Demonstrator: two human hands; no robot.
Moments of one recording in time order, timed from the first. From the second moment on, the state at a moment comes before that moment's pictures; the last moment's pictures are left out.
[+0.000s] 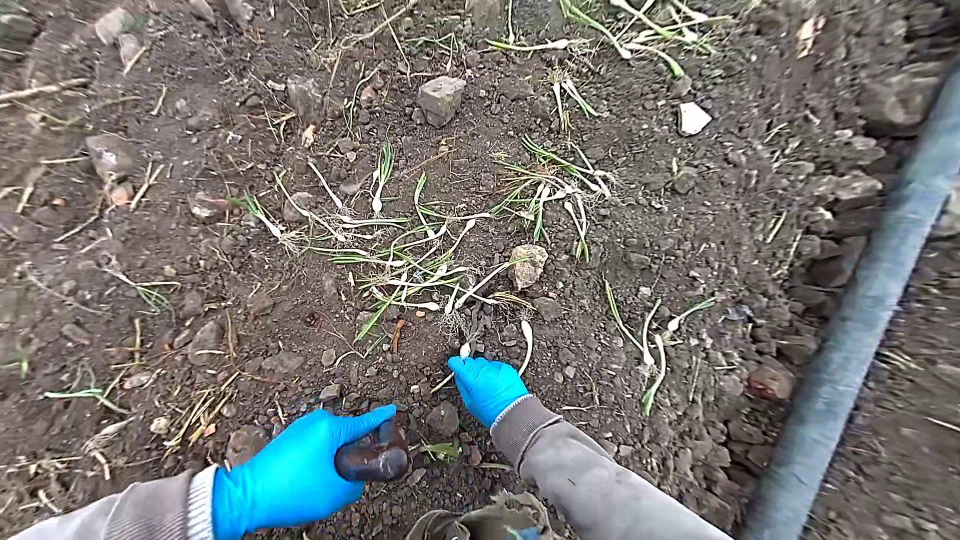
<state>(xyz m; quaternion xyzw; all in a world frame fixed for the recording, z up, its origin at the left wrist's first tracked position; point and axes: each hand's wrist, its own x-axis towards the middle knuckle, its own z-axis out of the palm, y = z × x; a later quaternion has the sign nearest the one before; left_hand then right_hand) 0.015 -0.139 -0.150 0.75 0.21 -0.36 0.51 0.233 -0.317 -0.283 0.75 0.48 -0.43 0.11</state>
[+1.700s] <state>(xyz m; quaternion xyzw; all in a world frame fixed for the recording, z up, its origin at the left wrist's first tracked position) -0.008 0.015 -0.005 0.85 0.05 -0.14 0.51 0.171 -0.216 -0.201 0.69 0.49 -0.51 0.14</state>
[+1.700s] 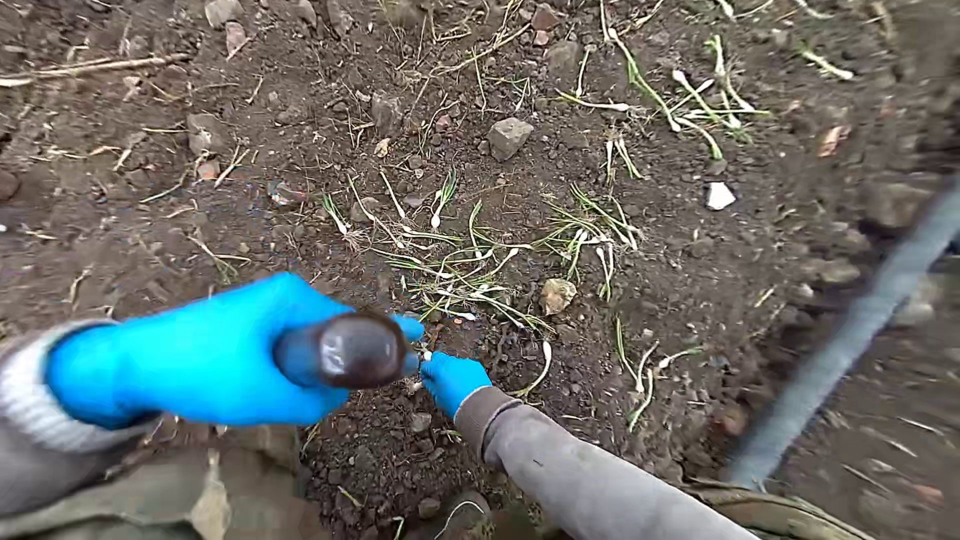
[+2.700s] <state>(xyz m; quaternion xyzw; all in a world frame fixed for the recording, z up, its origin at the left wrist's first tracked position) -0.059 -0.008 -0.172 0.69 0.30 -0.27 0.60 0.111 -0.172 -0.195 0.80 0.36 -0.48 0.00</state>
